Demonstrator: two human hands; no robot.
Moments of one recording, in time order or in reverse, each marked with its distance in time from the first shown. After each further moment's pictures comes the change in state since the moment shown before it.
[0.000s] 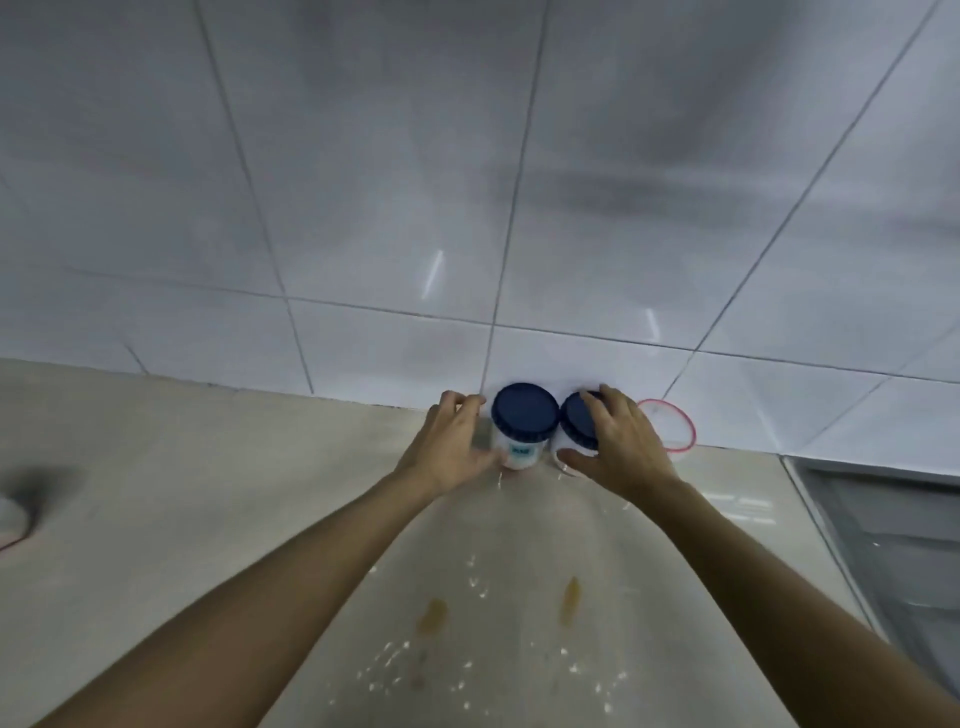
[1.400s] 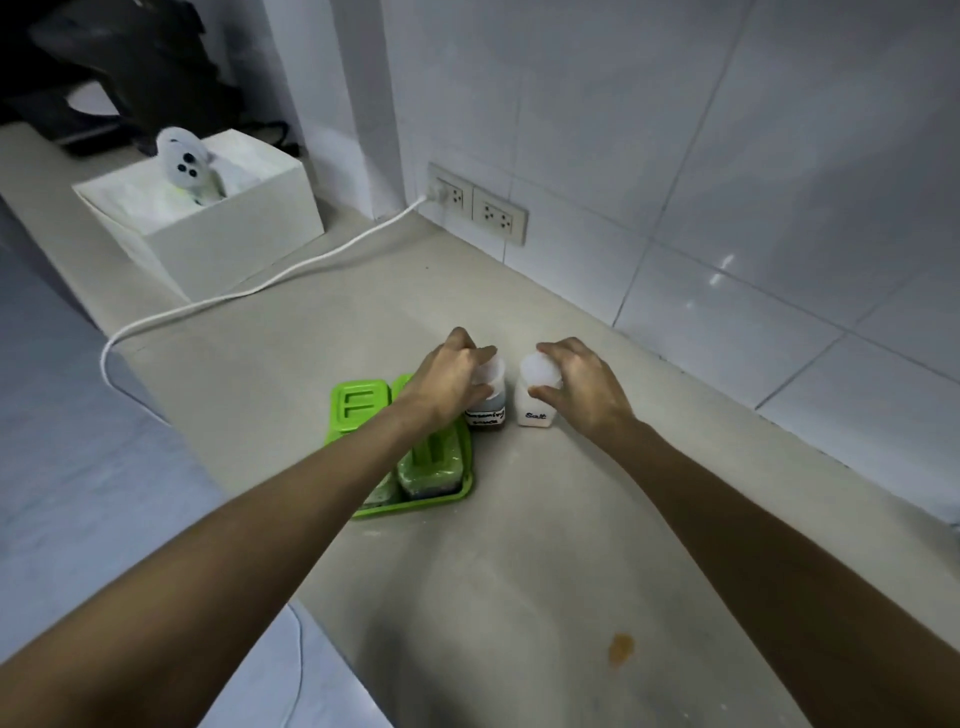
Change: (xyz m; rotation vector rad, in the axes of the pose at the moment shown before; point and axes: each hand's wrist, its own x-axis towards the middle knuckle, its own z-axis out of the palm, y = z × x) left_hand -0.292 -0.340 -0.281 0.193 0.259 -0.517; right_hand 0.016 -0.565 0.081 0.305 -0.201 -0.647
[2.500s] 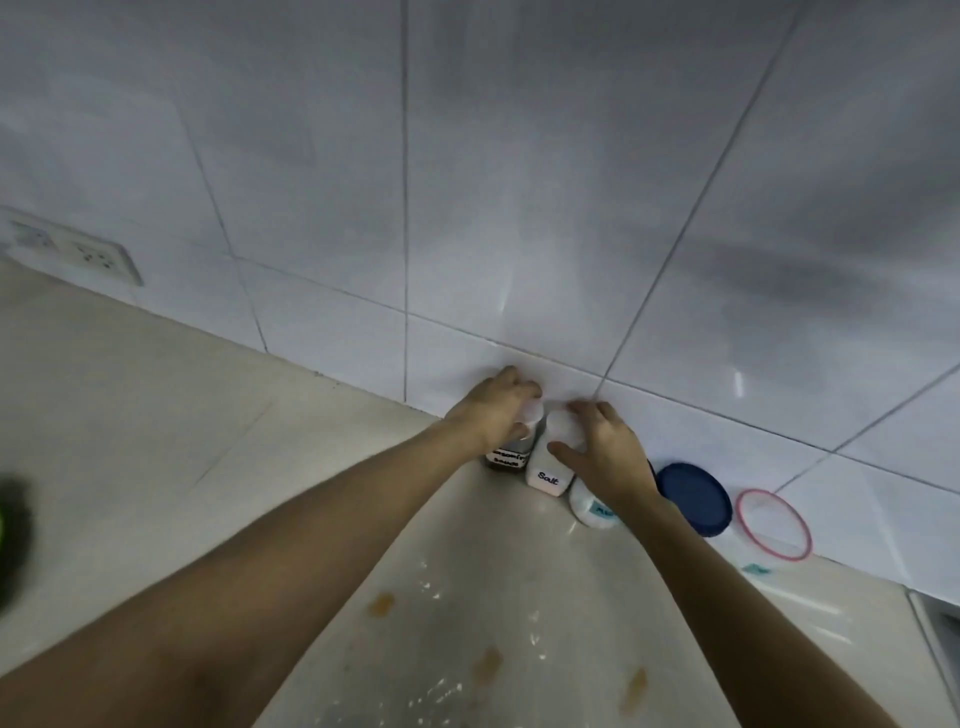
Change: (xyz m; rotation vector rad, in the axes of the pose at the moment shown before) left_hand 0.096 0.449 0.199 0.041 -0.237 0.539; right_hand -0.243 0.361 -0.181 -0.102 0.248 0.454
